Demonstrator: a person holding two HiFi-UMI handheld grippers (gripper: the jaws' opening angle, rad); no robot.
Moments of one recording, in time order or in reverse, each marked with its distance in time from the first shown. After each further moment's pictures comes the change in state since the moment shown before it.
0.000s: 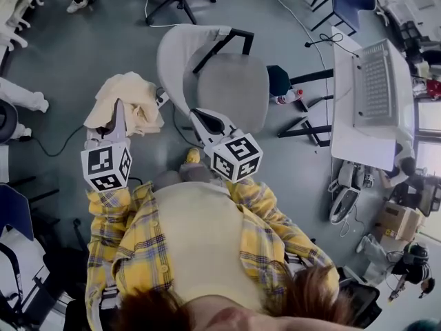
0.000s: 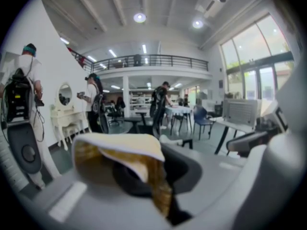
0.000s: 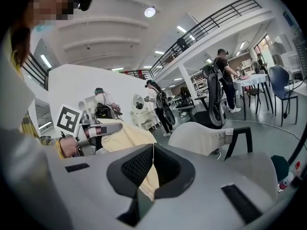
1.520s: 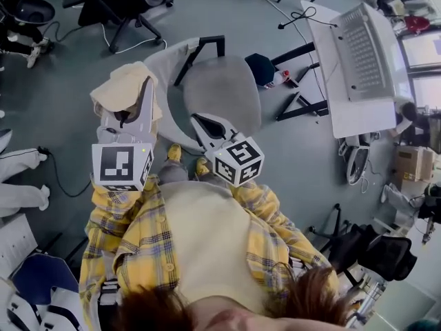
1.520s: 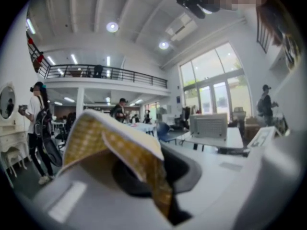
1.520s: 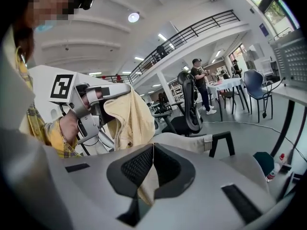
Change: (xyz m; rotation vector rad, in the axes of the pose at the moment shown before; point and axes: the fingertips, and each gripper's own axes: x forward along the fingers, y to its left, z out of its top) left arm 0.137 -0.105 0.154 0.170 -0.234 -0.500; right arm 0.038 -0.086 0.045 0.107 -0.073 -0.257
